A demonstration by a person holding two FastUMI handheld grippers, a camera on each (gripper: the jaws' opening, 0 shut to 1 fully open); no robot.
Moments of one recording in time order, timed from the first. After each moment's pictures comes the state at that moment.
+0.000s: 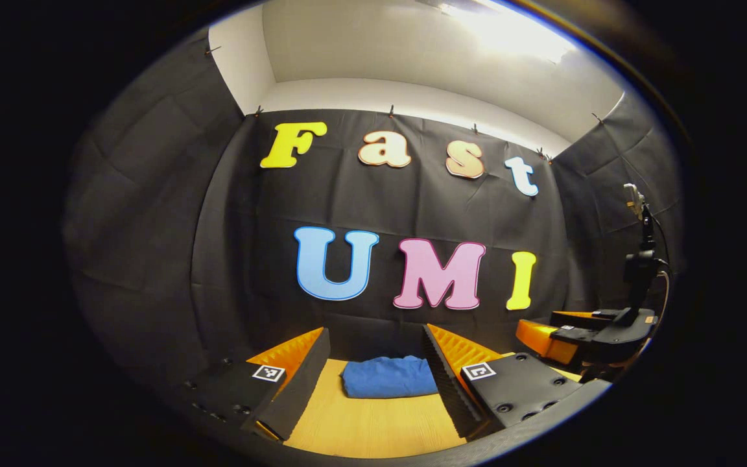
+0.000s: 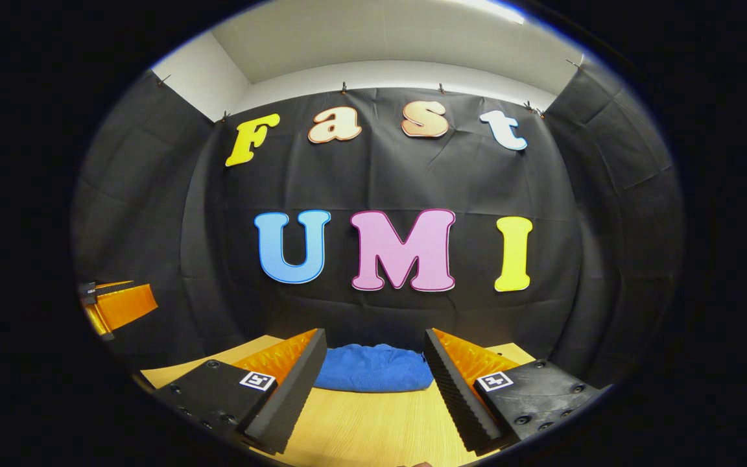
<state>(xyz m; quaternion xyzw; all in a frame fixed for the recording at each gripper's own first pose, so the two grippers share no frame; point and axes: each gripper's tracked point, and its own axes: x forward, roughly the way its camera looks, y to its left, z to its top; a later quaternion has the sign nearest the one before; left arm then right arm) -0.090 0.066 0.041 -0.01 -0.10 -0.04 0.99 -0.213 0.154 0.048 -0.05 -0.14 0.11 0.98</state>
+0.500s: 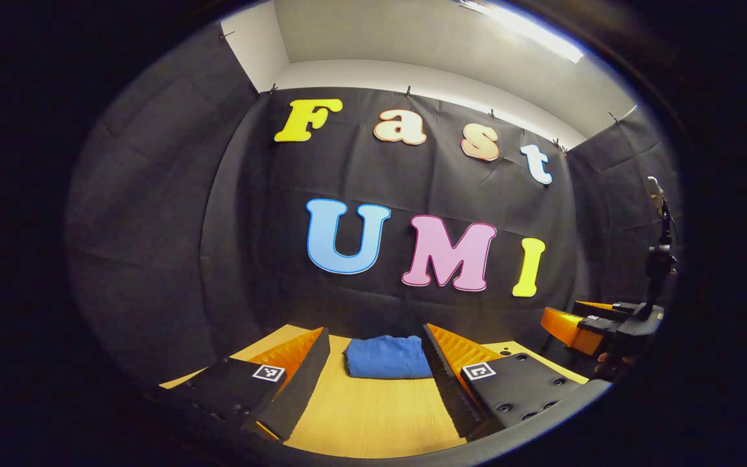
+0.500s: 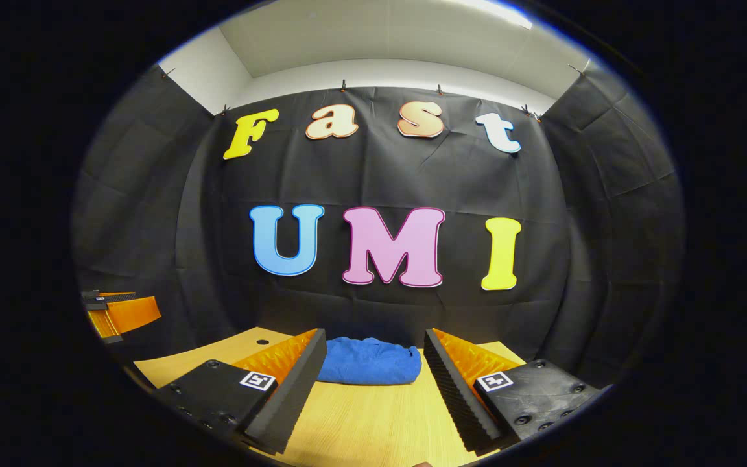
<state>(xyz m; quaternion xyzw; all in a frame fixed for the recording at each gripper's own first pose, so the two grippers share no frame) -0.090 0.074 0.008 -0.04 -0.04 -0.02 1.00 -0.230 0.131 0.043 -0.06 -0.14 0.09 0.98</state>
